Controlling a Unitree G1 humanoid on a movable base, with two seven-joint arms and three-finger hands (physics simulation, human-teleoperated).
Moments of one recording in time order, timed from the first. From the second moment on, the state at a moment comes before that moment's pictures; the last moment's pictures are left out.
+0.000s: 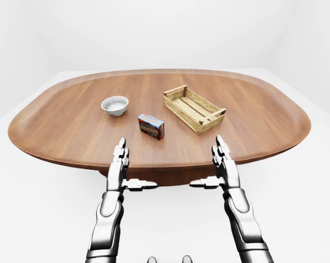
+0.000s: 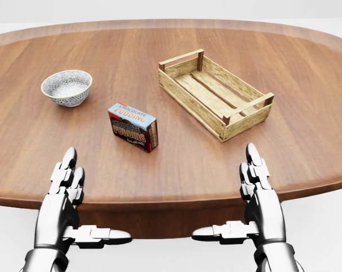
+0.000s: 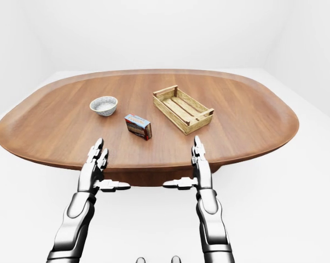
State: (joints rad) left arm 0.01 0.02 0.04 0.00 -0.03 0.00 -0.07; right arm 0.01 -0.02 -0.03 0.05 0.03 -0.07 0.05
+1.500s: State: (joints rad) left arm 0.02 0.02 0.03 -0.03 -0.01 0.03 -0.07; right arm 0.20 0.00 0.06 -0.43 -0.21 -0.09 -0.04
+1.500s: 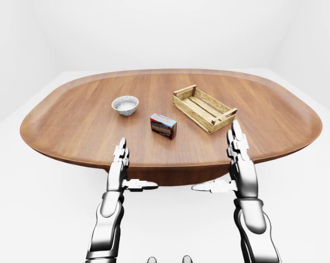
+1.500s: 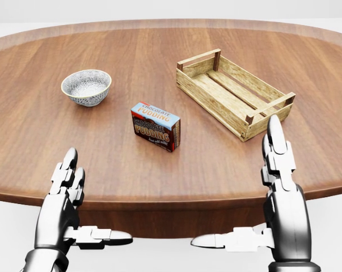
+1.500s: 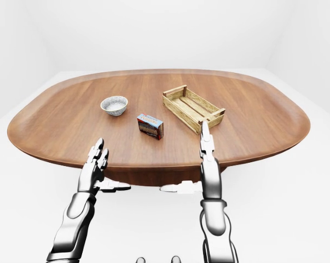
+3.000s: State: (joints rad) left arm 0.02 0.02 0.03 -0.03 -0.01 0.03 -0.06; right arm 0.21 -0.01 0.07 -0.46 -0.23 -0.09 -0.04
